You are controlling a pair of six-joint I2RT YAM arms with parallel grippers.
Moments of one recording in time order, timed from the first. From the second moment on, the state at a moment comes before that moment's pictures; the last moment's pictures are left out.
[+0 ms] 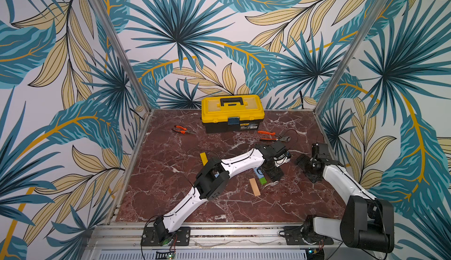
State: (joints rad) left arm -1.01 2.47 2.19 -0.86 0.19 0.01; right arm -0.18 1.29 0.71 -0.52 0.00 0.71
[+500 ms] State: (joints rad) left arm -1.01 2.50 2.20 -0.86 0.20 0.00; right arm -0.18 1.29 0.71 -0.52 0.00 0.71
